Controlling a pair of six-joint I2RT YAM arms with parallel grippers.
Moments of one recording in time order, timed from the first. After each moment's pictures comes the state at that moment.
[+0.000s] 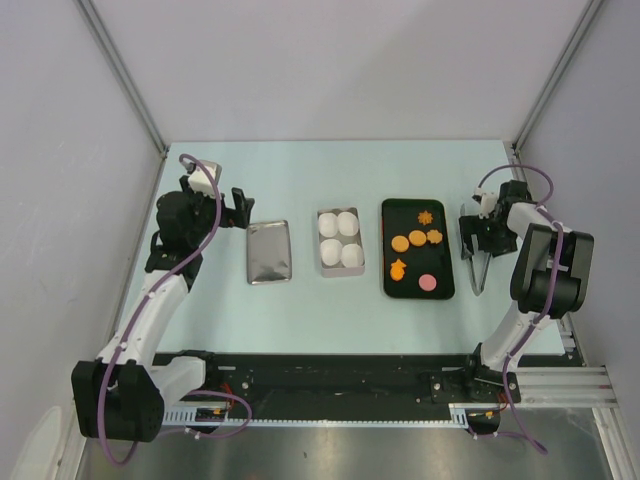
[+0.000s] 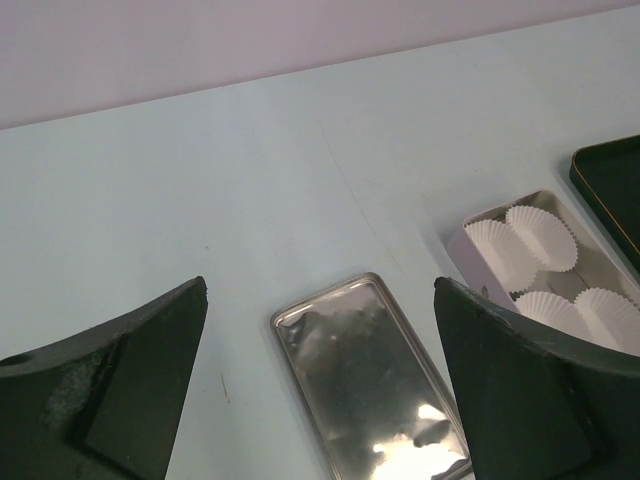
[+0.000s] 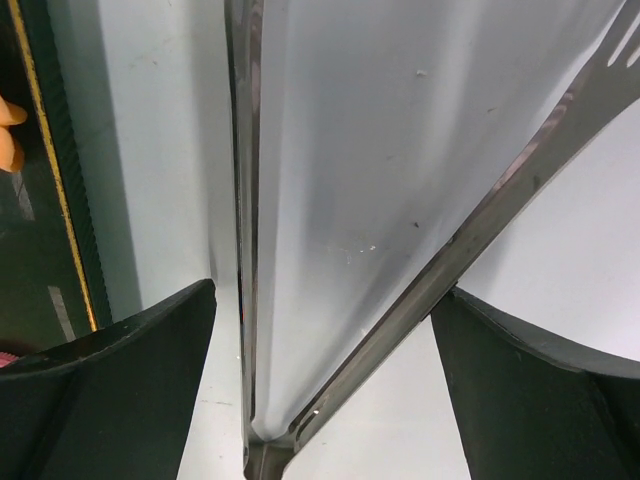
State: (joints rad) left arm -0.06 1.06 0.76 0.11 0.27 0.02; right arm -0.24 1.81 1.16 -0.59 -0.15 -0.33
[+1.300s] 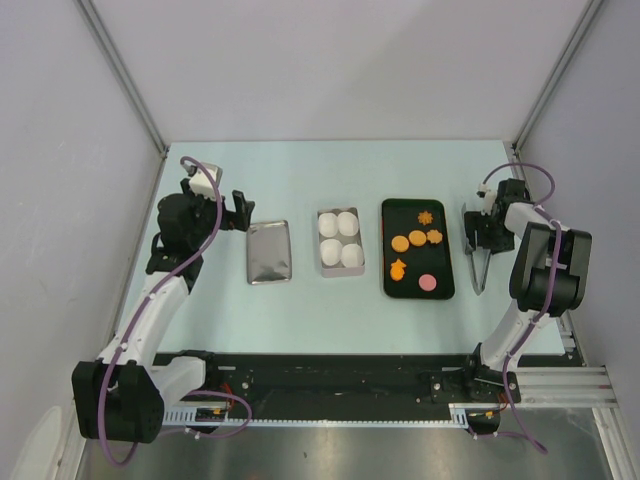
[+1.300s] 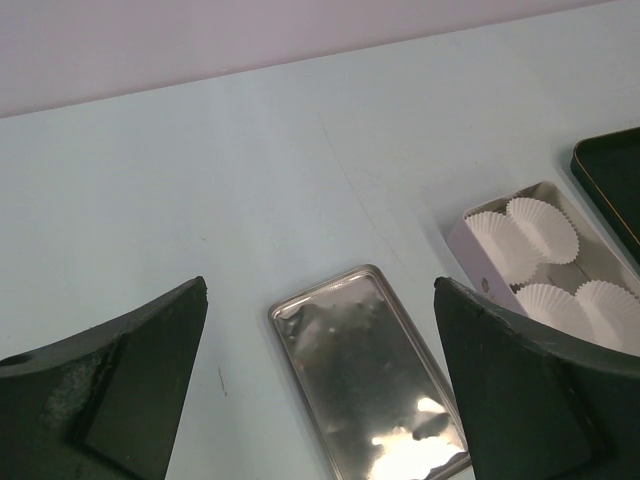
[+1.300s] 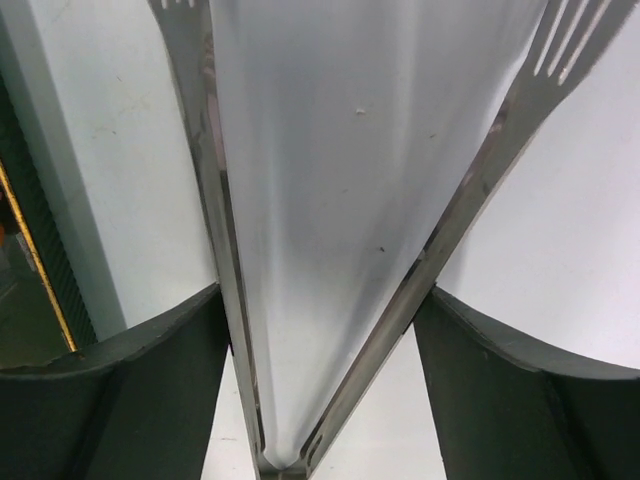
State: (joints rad) left arm -0.06 1.05 0.75 0.11 0.27 0.02; right arm -0.23 1.83 1.16 -0.52 -0.08 -0.21
